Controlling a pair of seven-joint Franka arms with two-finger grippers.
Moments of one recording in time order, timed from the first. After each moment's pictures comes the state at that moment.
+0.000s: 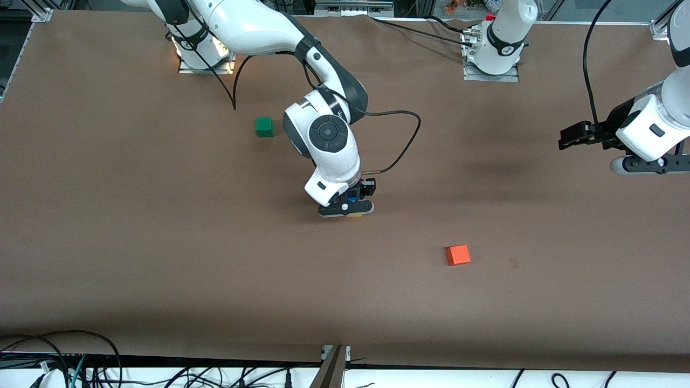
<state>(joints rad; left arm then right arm) 0.00 0.11 -0.03 -1.56 -0.04 1.50 -0.09 0.82 0.90 -0.16 -1.03 0.21 2.02 0.58</state>
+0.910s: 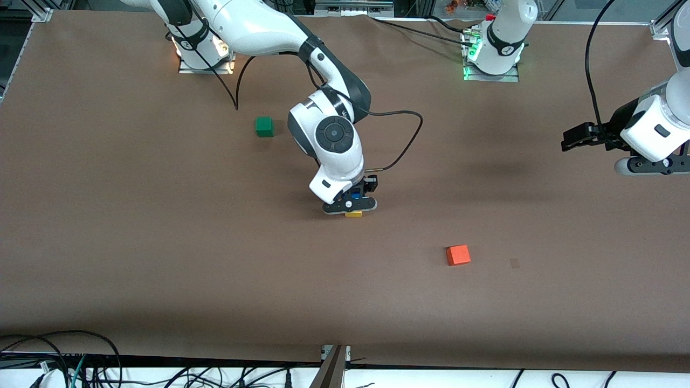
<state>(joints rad) 0.00 0.11 -0.03 -1.56 -0.04 1.51 -0.09 0.84 0.91 -0.16 -1.04 0.21 2.01 0.58</state>
